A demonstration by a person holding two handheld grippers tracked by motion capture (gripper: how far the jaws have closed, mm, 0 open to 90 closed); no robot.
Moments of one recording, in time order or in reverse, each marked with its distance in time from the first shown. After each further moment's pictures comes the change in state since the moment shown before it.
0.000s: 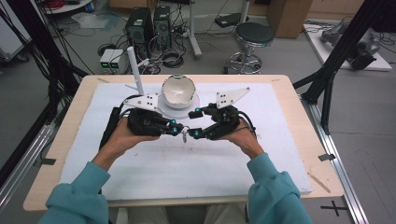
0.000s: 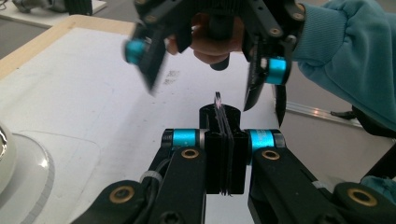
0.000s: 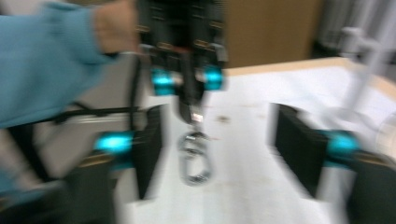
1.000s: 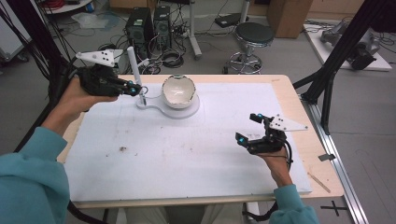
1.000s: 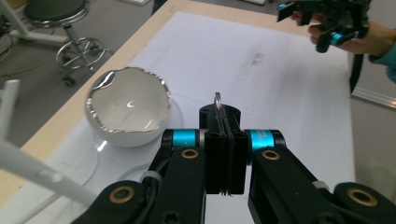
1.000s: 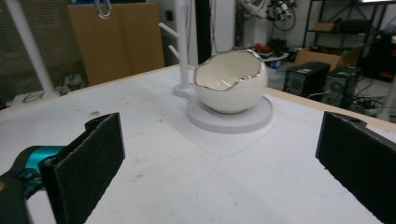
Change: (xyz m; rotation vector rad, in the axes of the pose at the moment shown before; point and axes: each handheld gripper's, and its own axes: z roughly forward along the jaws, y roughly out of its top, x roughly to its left) left arm 0.059 0.046 -0.117 0.149 0.272 -0.019; right arm 0.028 -0.104 -0.110 -0.202 -0.590 0.106
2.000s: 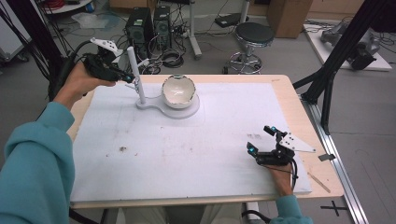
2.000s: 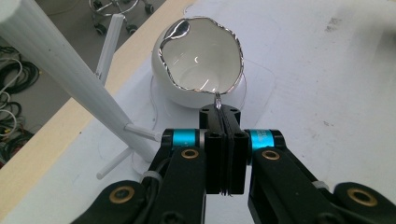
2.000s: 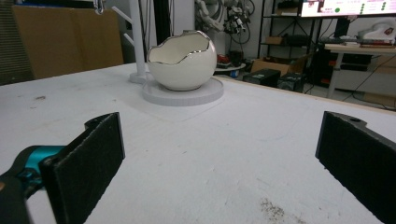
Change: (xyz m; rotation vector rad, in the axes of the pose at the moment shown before) left arm 0.071 -0.009 0.024 0.164 0.109 -0.099; right arm -0.012 -0.062 -0.030 -0.057 -0.161 -0.021
